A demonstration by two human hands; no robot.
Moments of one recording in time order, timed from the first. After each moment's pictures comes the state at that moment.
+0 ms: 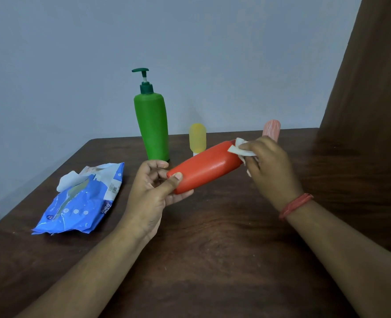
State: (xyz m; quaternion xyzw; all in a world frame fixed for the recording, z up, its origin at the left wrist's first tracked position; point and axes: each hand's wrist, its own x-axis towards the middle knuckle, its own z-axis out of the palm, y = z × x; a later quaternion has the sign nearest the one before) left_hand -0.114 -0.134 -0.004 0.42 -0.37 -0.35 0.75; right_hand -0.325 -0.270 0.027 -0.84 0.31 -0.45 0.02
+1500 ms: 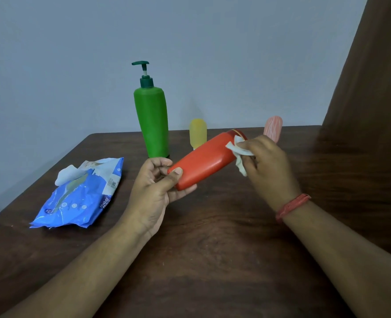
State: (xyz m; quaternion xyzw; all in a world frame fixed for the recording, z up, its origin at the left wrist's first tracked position) left_hand -0.119 -0.135 -0.006 0.40 -0.33 -0.39 0.76; right_hand -0.320 -0.266 0.021 -0.83 0.29 -0.47 0.04
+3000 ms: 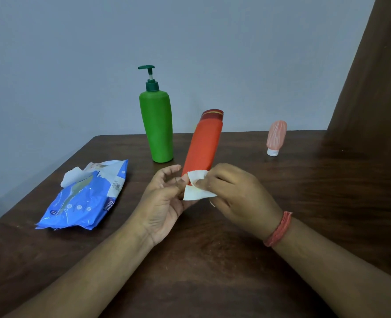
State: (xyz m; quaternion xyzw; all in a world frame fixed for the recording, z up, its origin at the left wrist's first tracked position) left_hand -0.132 -0.128 0.006 0.38 -0.26 -0.50 0.74; right_hand -0.295 -0.217 0.017 -0.92 0.07 -0.39 -0.03
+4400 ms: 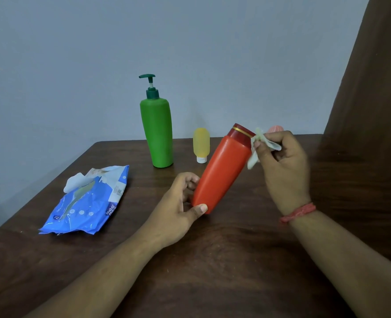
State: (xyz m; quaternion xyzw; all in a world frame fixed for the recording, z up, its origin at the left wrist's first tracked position) left_hand -0.127 -0.130 -0.014 0.56 -0.61 -0.25 0.51; right_hand -0.320 -0.257 0.038 -0.66 0.25 -0.64 0.30
